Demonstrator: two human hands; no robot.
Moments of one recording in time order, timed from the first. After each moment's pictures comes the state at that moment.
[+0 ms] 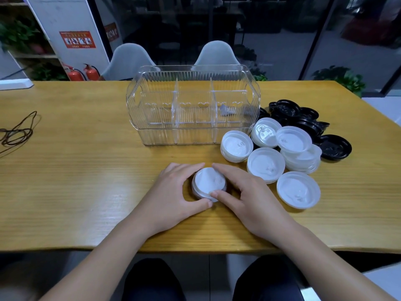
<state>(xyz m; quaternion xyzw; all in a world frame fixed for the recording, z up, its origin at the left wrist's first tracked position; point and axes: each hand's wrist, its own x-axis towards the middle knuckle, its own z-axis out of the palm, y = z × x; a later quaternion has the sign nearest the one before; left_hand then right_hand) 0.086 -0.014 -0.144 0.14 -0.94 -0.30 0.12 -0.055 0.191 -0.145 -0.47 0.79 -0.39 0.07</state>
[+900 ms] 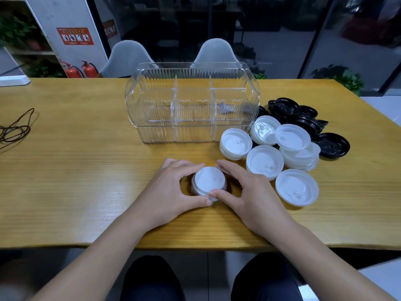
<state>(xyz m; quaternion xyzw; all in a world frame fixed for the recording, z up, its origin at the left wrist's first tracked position) 0.084 -0.018 -0.141 0.13 -0.93 -0.32 0.12 -0.051 0.193 -0.144 -0.43 0.82 -0.37 0.05</state>
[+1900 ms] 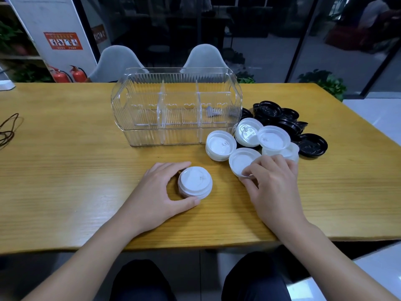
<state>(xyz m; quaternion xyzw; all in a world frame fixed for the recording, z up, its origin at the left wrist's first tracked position) 0.088 -0.011 -0.147 0.14 -0.93 -0.32 0.14 -0.089 0.240 -0.155 -0.37 0.85 -0.25 -0.27</state>
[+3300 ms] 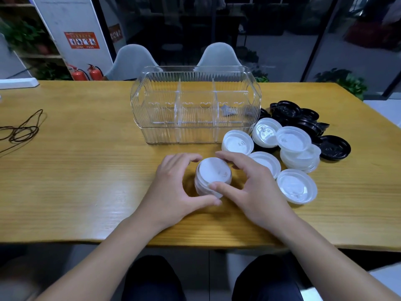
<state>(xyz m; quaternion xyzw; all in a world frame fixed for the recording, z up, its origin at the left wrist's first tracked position) 0.090 -0.001 -0.138 0.14 -0.92 -0.31 0.21 -0.052 0.191 -0.124 -0.43 0.78 -0.44 0.06</state>
